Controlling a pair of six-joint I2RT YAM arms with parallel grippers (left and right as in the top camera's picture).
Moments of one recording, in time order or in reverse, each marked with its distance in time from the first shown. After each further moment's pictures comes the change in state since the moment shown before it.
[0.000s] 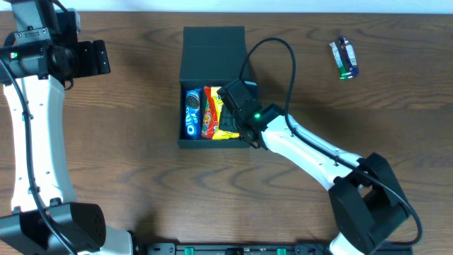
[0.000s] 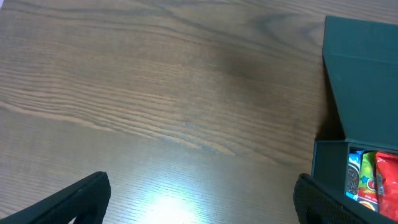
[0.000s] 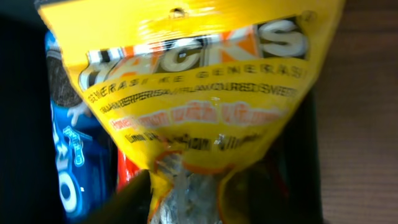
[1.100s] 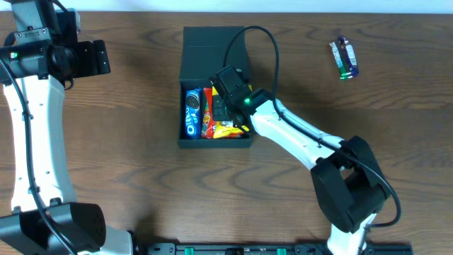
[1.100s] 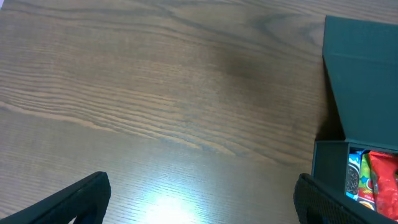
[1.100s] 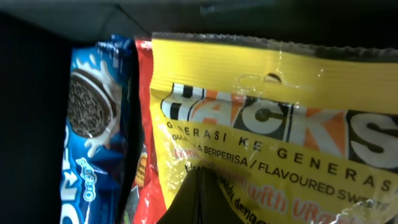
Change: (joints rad) left arm 0.000 0.000 0.000 0.000 0.000 0.000; right arm -0.026 0.147 0.180 -0.022 -0.024 -0.189
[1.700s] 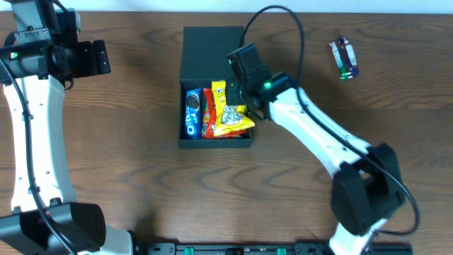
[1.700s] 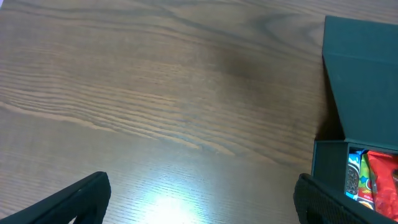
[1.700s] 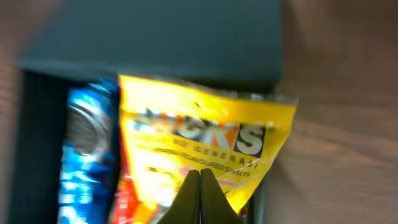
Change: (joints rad) left arm 0.000 0.000 0.000 0.000 0.000 0.000; right arm -0.085 -0.045 0.080 -0.120 -0.009 -0.079
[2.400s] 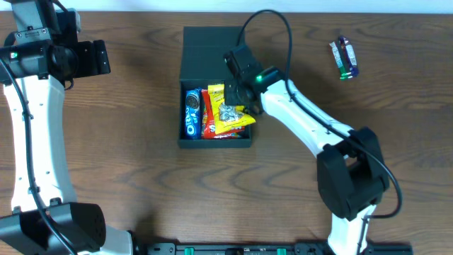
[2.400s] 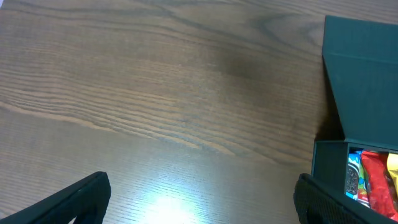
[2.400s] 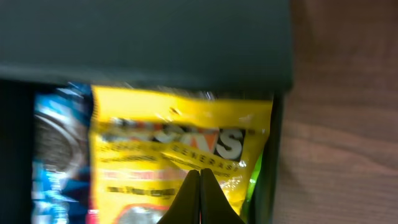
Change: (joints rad) left arm 0.000 0.000 0.000 0.000 0.000 0.000; right arm -0.021 0.091 0.103 -0.054 -0.014 0.000
